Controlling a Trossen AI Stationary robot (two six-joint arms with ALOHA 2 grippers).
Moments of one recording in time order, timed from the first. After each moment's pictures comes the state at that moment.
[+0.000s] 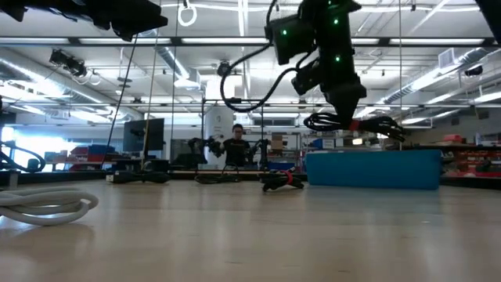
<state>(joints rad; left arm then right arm) -0.15 0.64 0.45 0.11 -0.31 0.14 -0.16 1.86 1.50 -1.39 0.48 0.17</state>
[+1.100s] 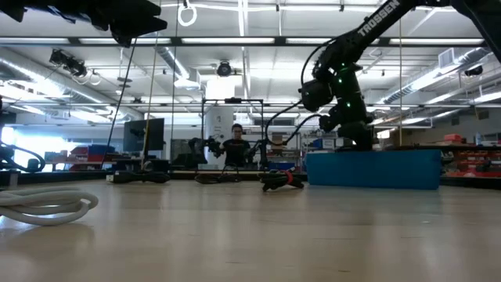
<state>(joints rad) -0.15 0.64 0.45 0.09 -0.31 0.01 -0.70 1.86 1.36 -1.18 0.33 -0.04</state>
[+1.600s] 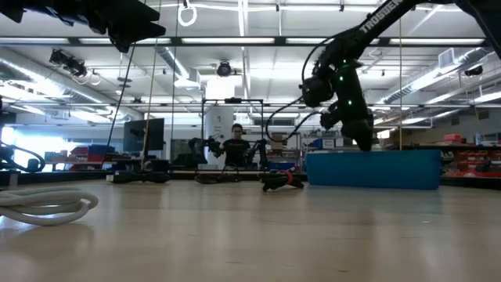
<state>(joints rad) -0.16 0.64 0.45 0.05 -0.31 -0.05 -0.69 1.82 1.36 -1.20 0.39 -0.10</state>
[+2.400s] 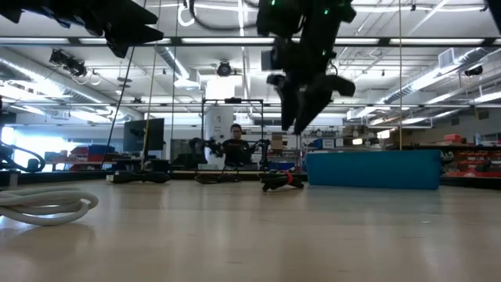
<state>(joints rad) -0.18 0.64 0.45 0.01 -0.31 -0.13 -0.08 1.83 1.42 -0.85 0.22 -0.57</state>
